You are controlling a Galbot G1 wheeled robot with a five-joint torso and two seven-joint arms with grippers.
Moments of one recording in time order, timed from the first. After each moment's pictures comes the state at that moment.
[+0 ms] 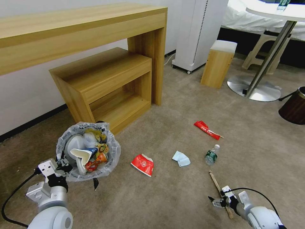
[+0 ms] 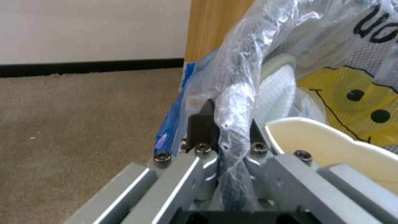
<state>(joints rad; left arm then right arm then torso) 1.60 -1.48 -0.79 -2.18 -0.40 0.21 -0.27 -1.39 1.02 0.51 1.40 0.17 -0.37 -0.36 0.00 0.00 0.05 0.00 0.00</state>
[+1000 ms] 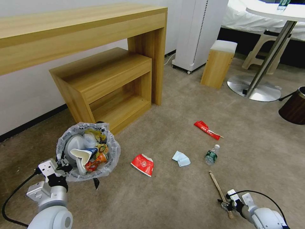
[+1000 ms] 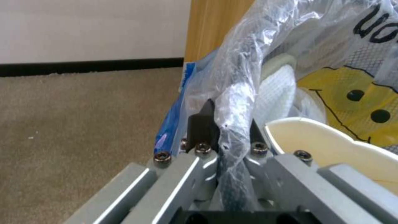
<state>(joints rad) 1.59 -1.47 -0.79 -2.17 -0.40 0.21 -0.27 -1.37 1.01 0.52 1.33 0.10 -0.35 -0.39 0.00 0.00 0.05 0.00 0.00</state>
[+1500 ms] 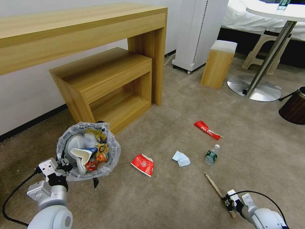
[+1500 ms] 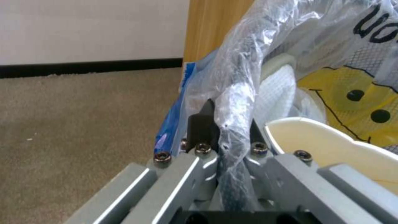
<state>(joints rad) 1.58 -1.47 -0.78 -2.17 -0.40 0.21 -0.27 -1.37 1.02 0.52 1.32 0.10 -0.30 -0.38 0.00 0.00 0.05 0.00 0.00</state>
